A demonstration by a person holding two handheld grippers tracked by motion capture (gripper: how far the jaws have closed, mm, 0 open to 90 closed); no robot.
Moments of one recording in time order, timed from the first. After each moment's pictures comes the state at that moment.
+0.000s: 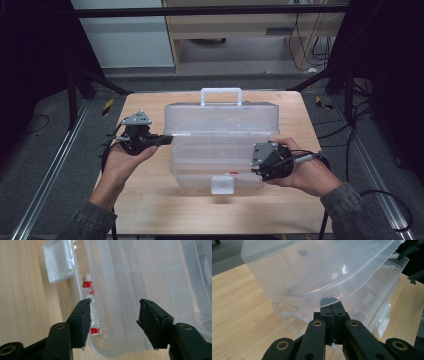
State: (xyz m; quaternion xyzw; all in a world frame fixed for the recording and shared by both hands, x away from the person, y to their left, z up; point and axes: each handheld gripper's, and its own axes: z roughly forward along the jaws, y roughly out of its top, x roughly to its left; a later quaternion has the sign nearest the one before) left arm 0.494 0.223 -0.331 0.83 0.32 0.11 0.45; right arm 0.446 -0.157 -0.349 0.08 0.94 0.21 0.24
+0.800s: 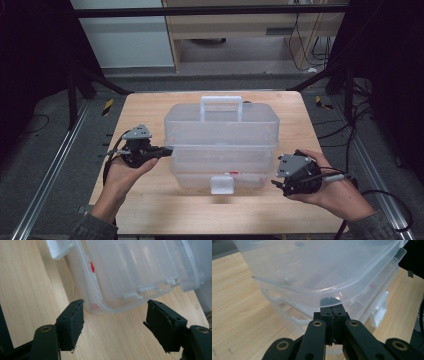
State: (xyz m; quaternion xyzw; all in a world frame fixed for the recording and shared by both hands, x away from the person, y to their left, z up) left arm 0.477 0.226 -0.358 0.83 0.32 0.10 0.45; right arm 0.410 -0.208 -0.353 0.14 0.93 0.23 0.26
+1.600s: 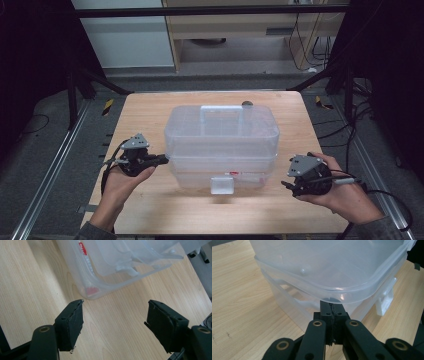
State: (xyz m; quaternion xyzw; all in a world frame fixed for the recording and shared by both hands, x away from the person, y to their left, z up) left arm 0.467 0.236 -0.382 0.83 0.33 0.10 0.44; right arm 0.411 -0.235 -0.369 0.18 0.92 0.22 0.26
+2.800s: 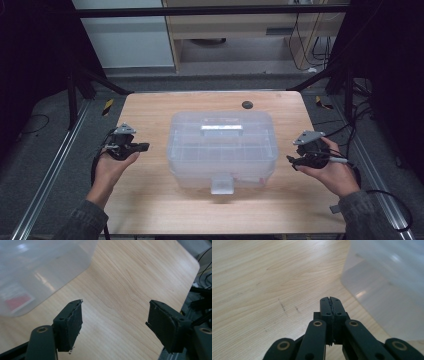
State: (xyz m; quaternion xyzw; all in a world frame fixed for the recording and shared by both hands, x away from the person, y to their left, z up) left arm 0.537 0.292 -0.417 0.83 0.42 0.15 0.34; right arm 0.498 -0.273 -0.414 0.36 0.86 0.22 0.27
